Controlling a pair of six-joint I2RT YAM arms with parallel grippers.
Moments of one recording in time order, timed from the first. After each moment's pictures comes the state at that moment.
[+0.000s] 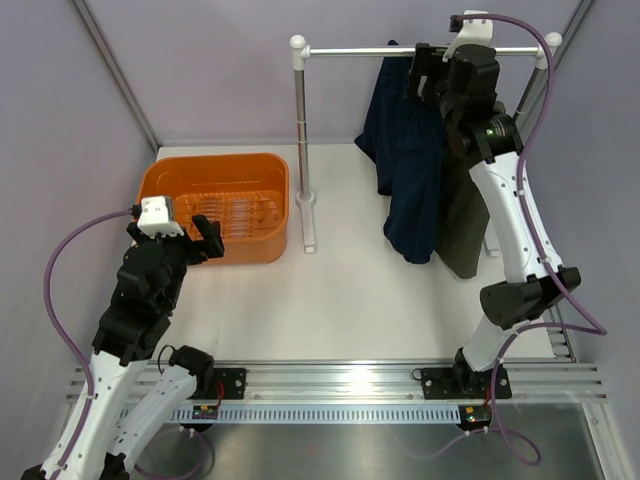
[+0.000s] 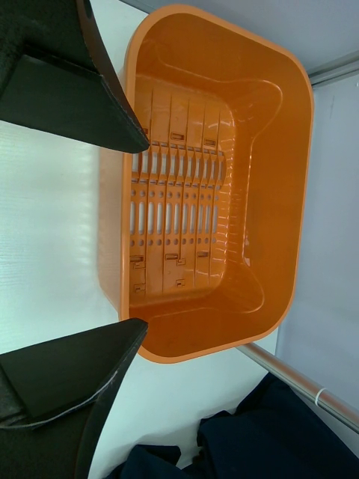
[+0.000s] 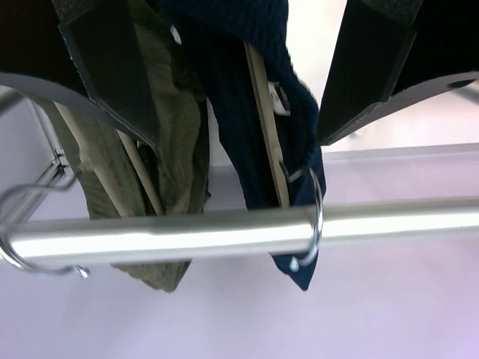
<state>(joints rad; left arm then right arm) -0.37 0.54 0.88 -0.50 -0.35 -0.22 0.32 1.70 2.12 -0.52 0.33 0.10</state>
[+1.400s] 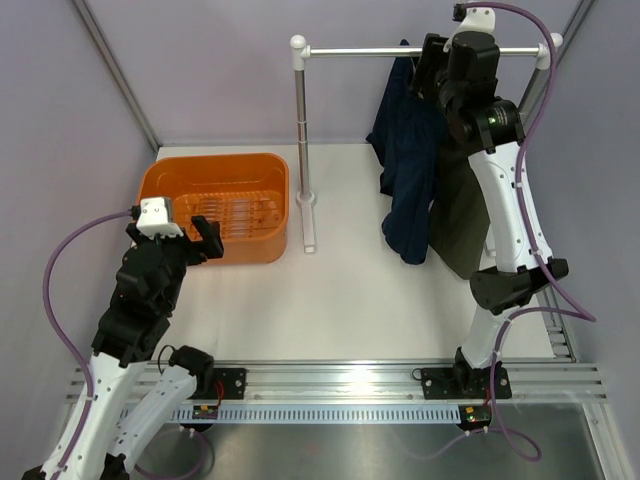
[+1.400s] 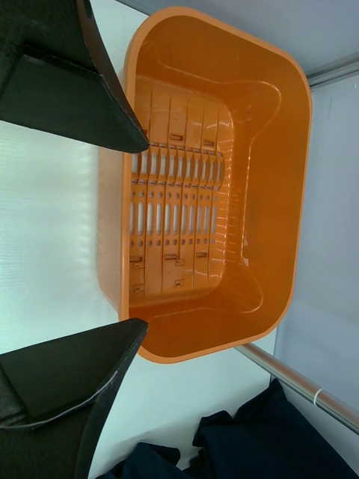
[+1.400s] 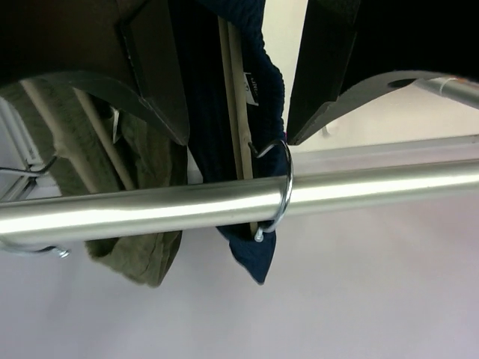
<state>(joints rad) -0.37 0.54 0.88 -0.50 -0.35 -0.21 0.32 1.84 2.41 -0.69 0.32 0.20</state>
